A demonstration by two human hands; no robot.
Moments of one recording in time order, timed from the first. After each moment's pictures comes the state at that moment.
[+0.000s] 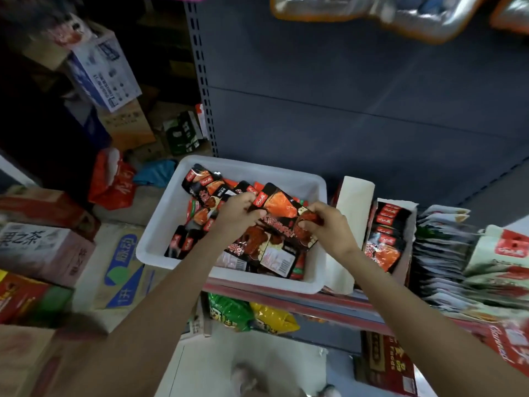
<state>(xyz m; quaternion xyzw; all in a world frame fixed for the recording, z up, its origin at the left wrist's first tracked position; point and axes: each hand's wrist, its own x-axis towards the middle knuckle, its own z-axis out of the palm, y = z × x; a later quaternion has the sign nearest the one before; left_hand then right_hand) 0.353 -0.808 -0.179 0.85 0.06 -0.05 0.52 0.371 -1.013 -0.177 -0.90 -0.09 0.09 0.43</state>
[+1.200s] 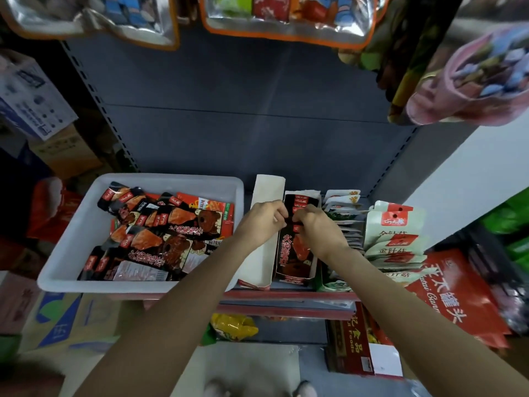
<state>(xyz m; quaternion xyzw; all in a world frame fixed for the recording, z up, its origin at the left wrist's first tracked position) 0.383 -1.015 -0.171 0.92 -0.11 -0.08 0.38 0.368 -1.165 -0.164 -0.98 -0.12 0.06 0.13</state>
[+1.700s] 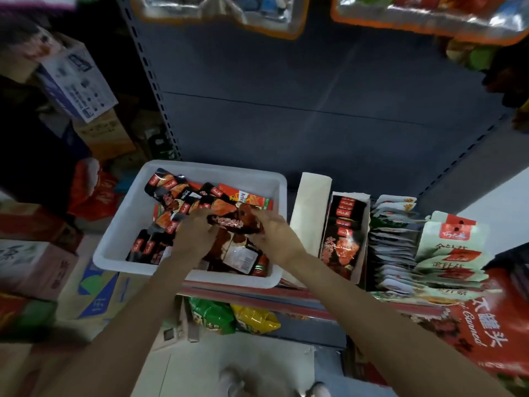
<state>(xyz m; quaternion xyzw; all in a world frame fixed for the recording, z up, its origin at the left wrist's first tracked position) 0.341 -0.833 -0.209 0.95 0.12 0.00 0.30 0.354 -1.019 -0.183 -0.92 -0.20 0.13 0.31</state>
